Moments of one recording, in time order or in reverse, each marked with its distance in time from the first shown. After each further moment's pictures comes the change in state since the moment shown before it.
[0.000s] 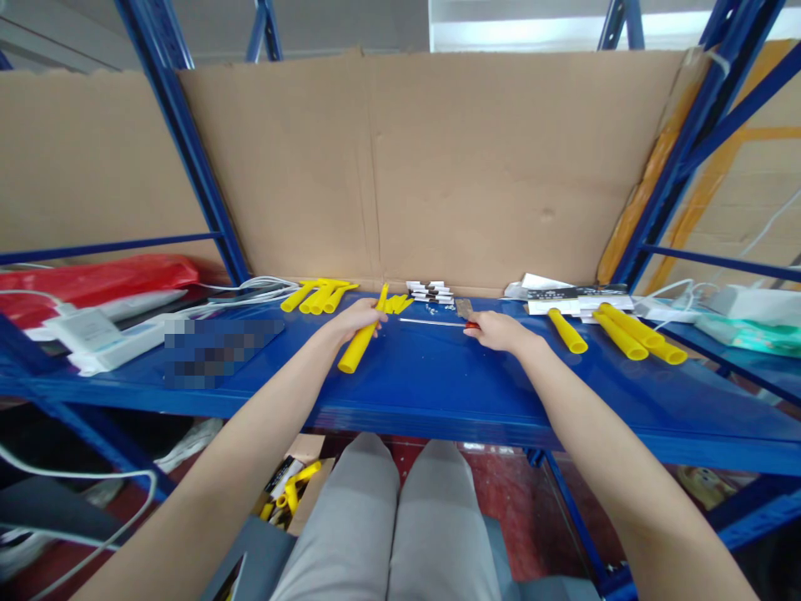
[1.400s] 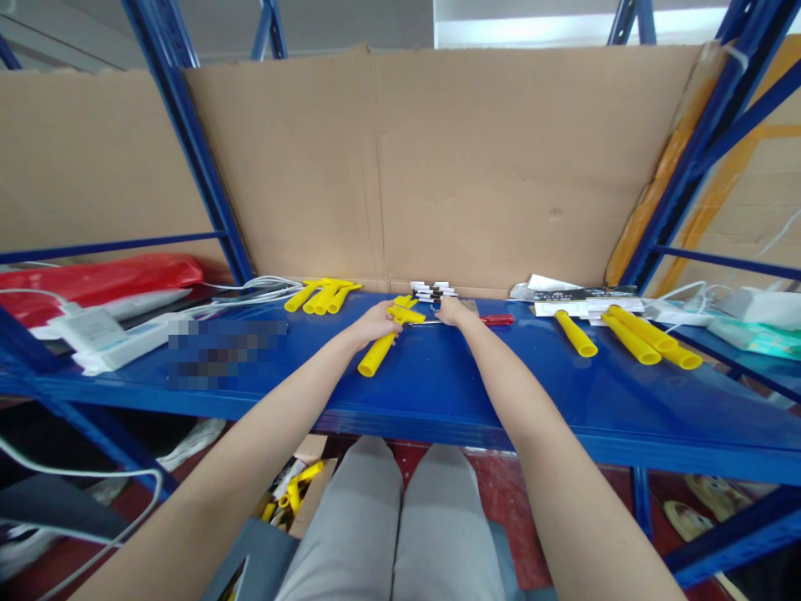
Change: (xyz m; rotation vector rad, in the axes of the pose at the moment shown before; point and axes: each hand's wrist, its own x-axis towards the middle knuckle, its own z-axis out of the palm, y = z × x) left_hand 0.009 -0.013 0.022 -0.085 -0.016 0.084; right_hand 0.116 -0.033 0.035 0.239 0.075 0.181
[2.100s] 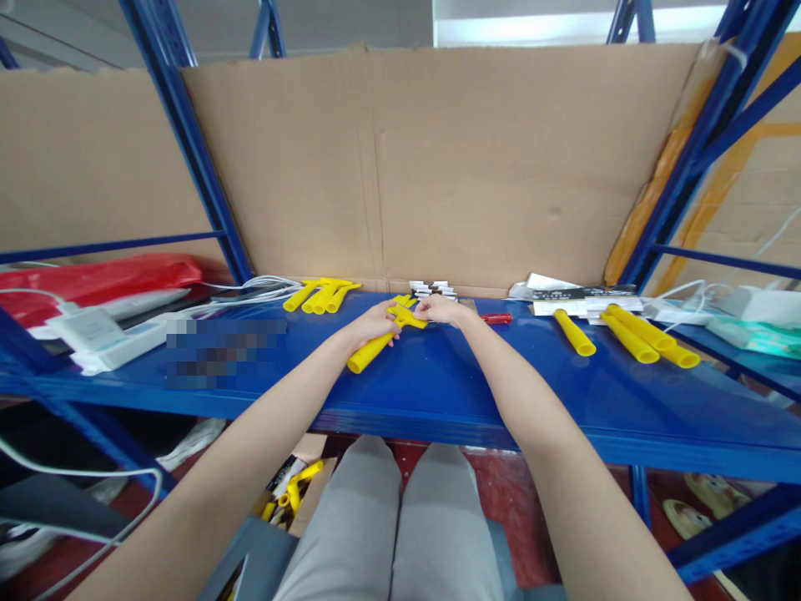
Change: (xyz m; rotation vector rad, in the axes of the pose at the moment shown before) left_hand -0.005 0.008 0.001 -0.004 -0.108 -0.022; right_hand -0.023 -0.026 -0.015 0.628 -0.214 -0.160
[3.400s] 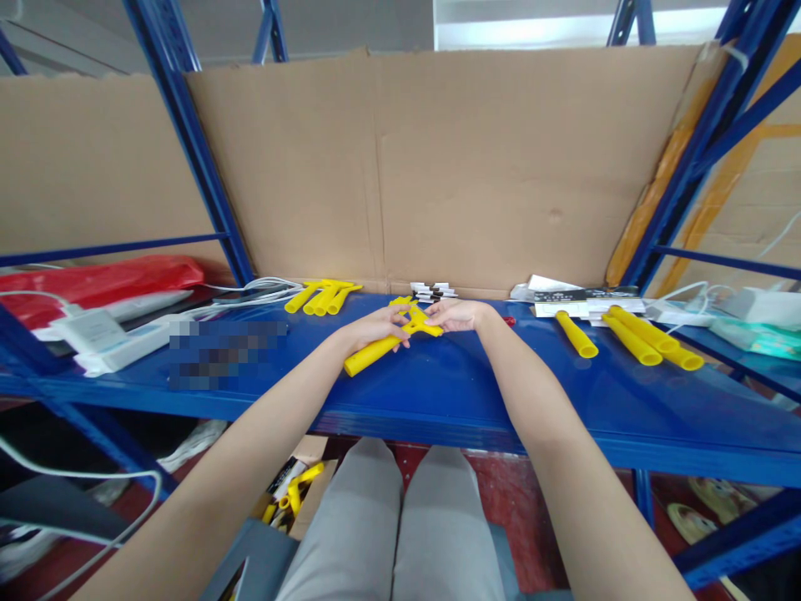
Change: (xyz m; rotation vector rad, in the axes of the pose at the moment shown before) left_hand -0.008 0.005 -0.005 -0.148 -0.244 0.045; right_hand -0.007 0.026 -0.025 0.607 -0.410 0.119
